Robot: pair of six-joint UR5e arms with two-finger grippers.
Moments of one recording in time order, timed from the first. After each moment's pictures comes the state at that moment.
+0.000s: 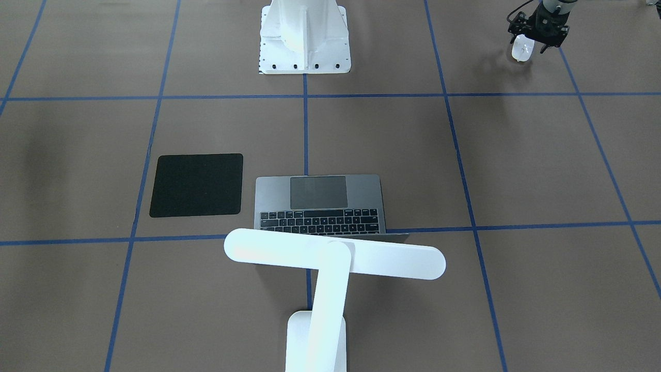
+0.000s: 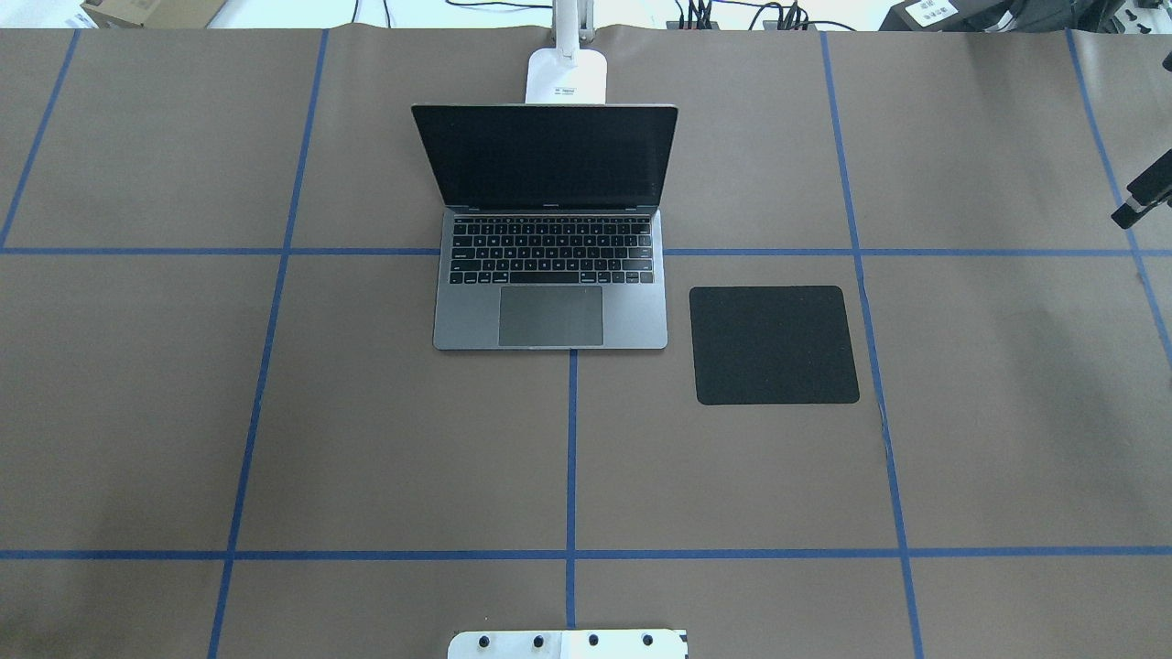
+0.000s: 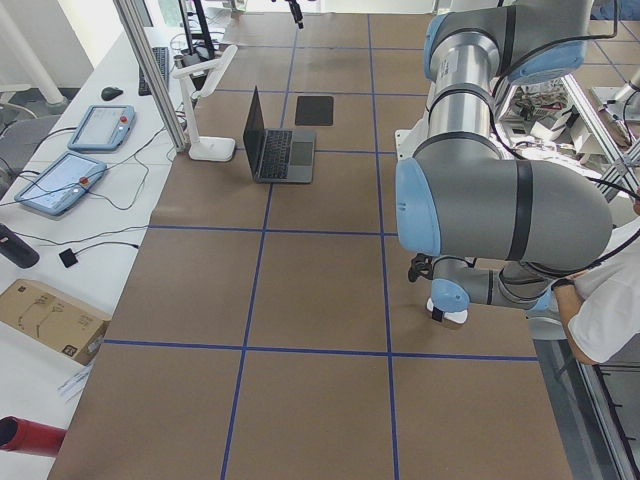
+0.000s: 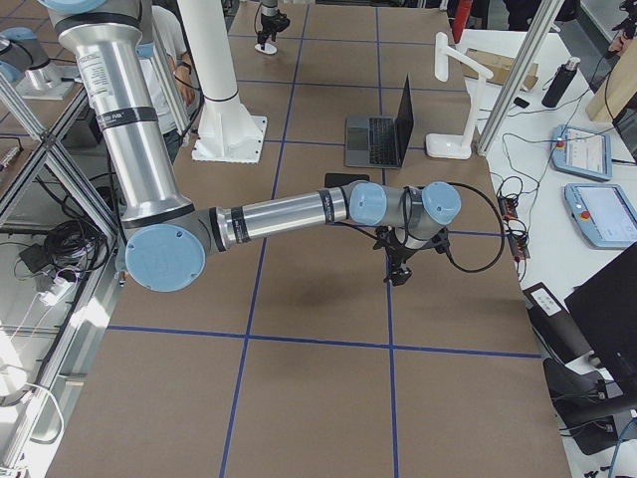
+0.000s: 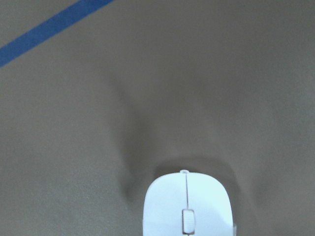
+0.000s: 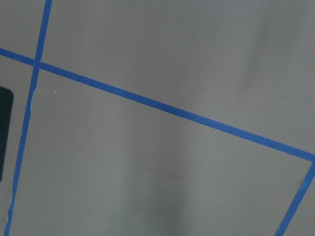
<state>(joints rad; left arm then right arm) 0.31 -0.75 -1.91 -2.76 -1.51 -1.32 1.37 -1.31 1.53 -1.90 2.47 -0.26</state>
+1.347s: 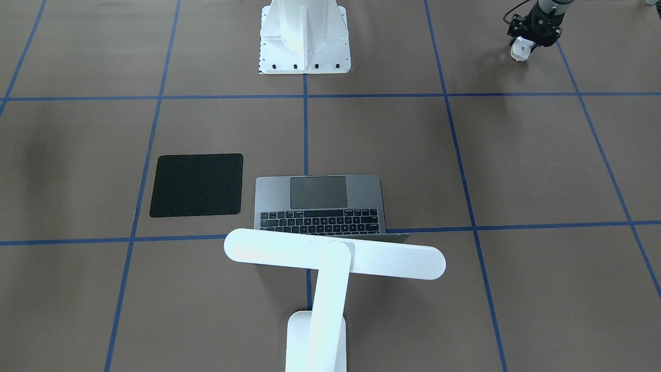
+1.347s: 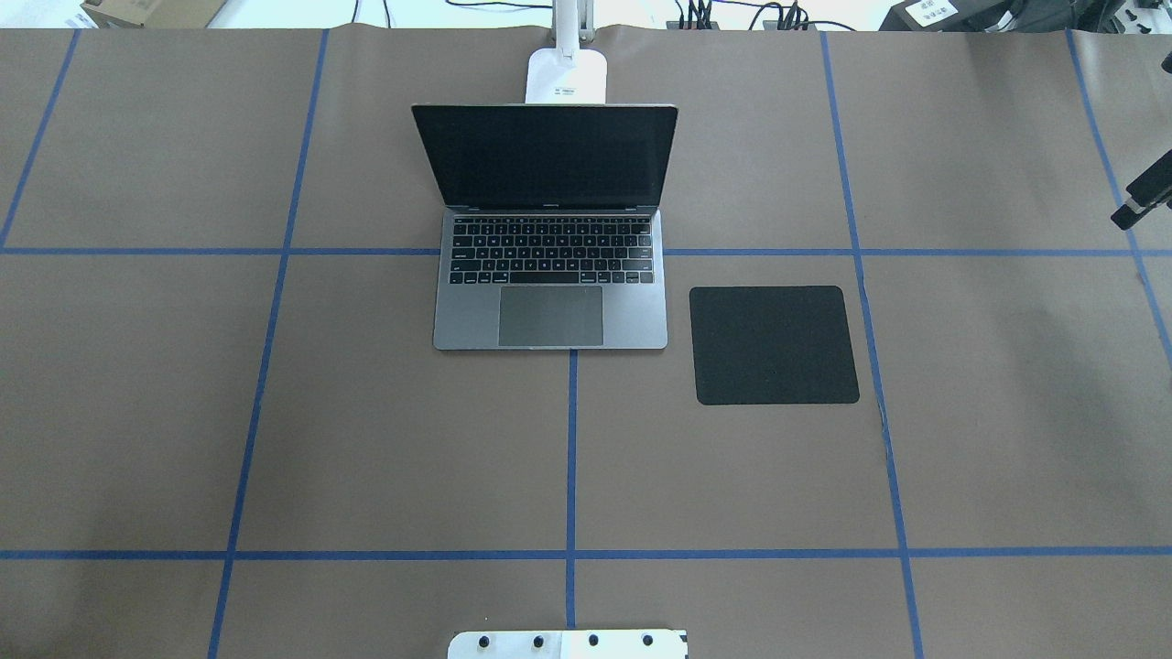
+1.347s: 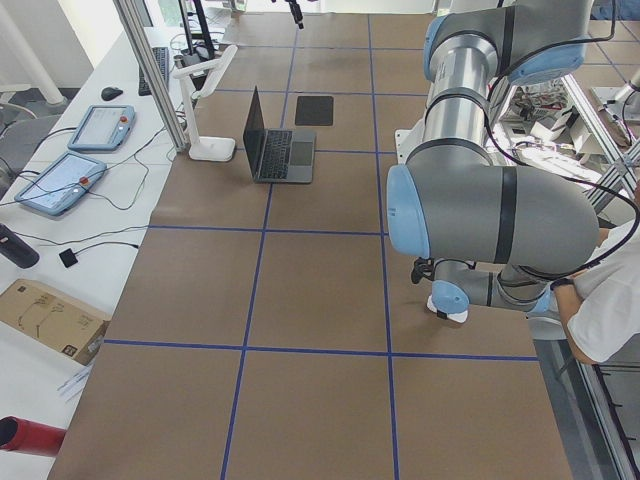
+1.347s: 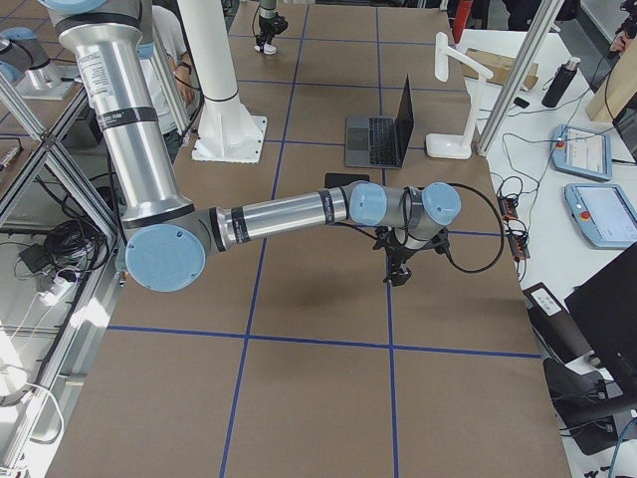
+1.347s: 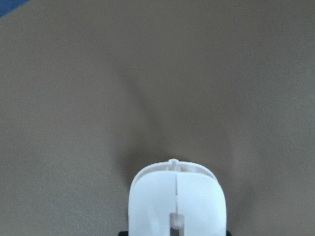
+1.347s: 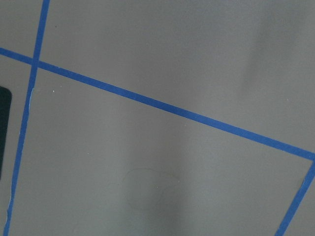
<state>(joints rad) 0.34 -0.77 -1.89 -2.78 -1.51 -1.36 1.37 -1.31 1.53 -1.90 2.47 -0.26</state>
